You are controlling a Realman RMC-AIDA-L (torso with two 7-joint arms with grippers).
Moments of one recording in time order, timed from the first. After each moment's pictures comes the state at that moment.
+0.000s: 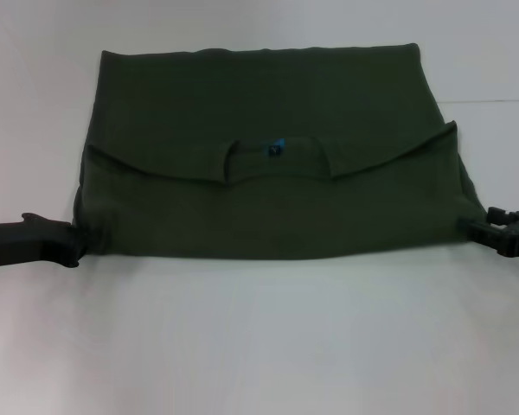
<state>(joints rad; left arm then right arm) -0.62 -2.08 0.50 0.67 2.41 1.15 -1.59 0.47 2.08 -0.36 -0.56 -2.11 -1.12 1.45</state>
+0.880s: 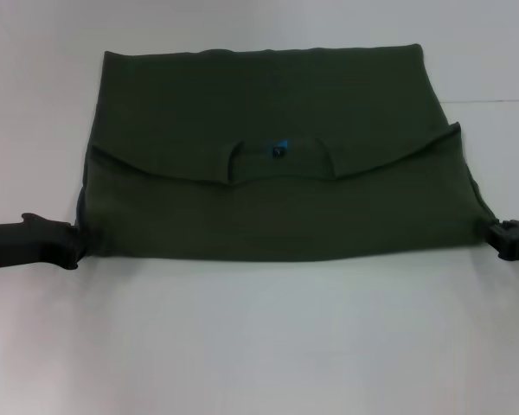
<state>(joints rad) -0.61 -2.08 0.49 0.68 2.41 1.16 -1.56 0.47 2.08 -0.41 -0.57 -2.10 -1.08 1.48</state>
